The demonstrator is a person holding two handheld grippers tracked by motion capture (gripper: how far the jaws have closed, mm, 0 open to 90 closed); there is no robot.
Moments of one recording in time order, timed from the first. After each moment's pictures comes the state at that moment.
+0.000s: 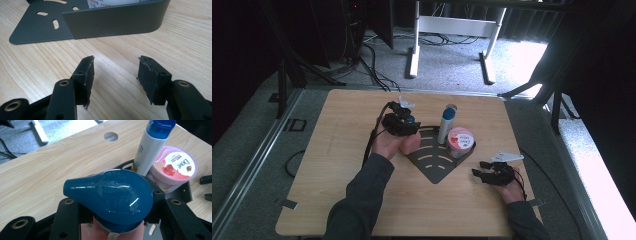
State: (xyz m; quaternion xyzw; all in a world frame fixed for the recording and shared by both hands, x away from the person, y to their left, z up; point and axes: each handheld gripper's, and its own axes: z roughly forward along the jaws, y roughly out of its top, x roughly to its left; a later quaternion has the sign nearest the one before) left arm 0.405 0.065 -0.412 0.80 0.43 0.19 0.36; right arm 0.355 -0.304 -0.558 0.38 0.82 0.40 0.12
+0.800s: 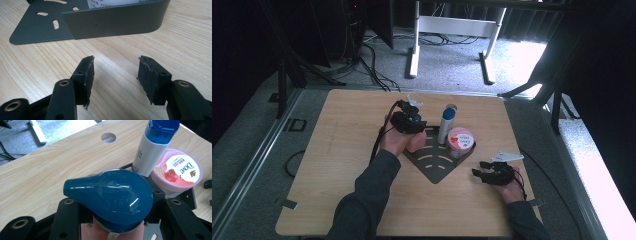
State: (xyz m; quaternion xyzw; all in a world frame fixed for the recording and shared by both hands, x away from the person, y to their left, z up) left arm 0.422 0.045 -0.419 0.81 0.43 0.19 0.35; right arm 0.355 -0.304 -0.558 0.38 0.82 0.40 0.12
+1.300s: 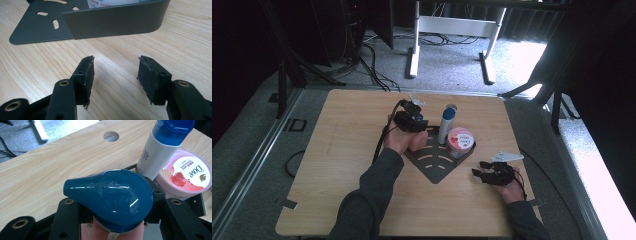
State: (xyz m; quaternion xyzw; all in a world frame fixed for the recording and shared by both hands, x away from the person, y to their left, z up) left arm 0.432 0.039 -0.427 0.81 0.44 0.19 0.34; right arm 0.355 -0.304 -0.558 0.38 0.82 0.40 0.12
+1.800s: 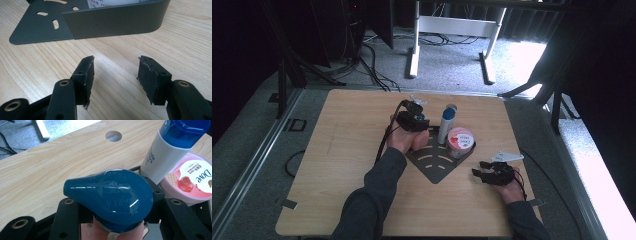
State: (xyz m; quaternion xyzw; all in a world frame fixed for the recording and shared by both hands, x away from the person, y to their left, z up) left arm 0.440 0.032 -0.435 0.80 0.45 0.19 0.34; right arm 0.355 -0.304 -0.558 0.38 0.82 0.40 0.12
